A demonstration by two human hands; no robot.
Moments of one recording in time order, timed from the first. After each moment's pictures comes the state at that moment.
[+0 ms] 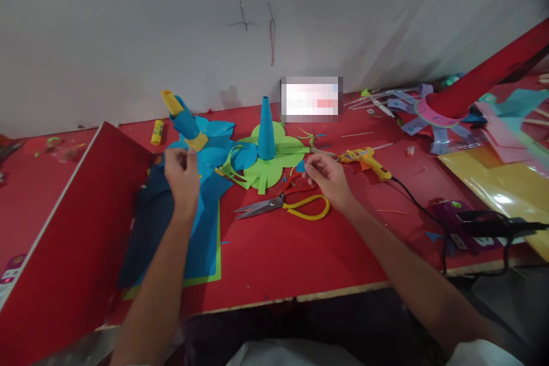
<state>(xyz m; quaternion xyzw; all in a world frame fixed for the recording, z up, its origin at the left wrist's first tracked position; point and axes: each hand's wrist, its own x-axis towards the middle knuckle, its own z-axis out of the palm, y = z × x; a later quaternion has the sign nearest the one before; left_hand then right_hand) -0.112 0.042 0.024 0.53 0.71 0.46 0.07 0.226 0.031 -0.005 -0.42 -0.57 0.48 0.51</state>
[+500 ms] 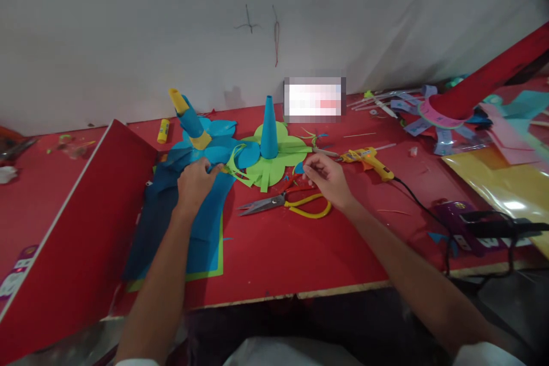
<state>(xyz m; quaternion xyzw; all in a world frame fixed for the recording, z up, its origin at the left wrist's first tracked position) -0.120 0.035 0.019 0.62 0.78 0.05 0.03 0.225 0.028 -0.009 -0.41 -0.60 0.48 0.49</state>
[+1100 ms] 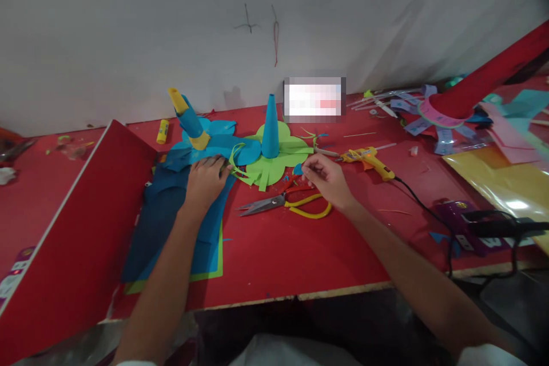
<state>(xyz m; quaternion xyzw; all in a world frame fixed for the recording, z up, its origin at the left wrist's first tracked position) -0.106 0.037 0.006 0.75 0.65 0.08 -0.03 0.223 0.026 -0.006 -0.41 -0.60 0.48 0.49</state>
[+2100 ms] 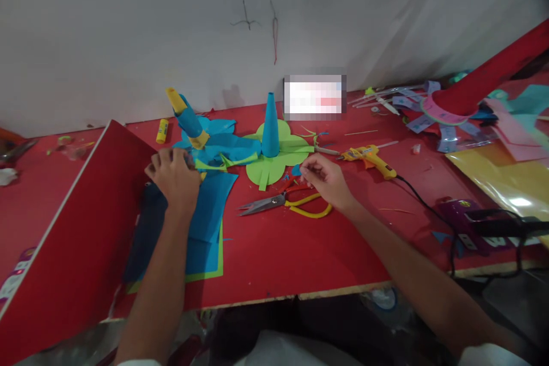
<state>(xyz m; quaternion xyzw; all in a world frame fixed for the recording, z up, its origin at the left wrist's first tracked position) -0.129 0.026 0.034 0.57 0.78 0.20 -0.16 0.221 0.024 -0.006 -0.40 -0.62 0.47 0.48</state>
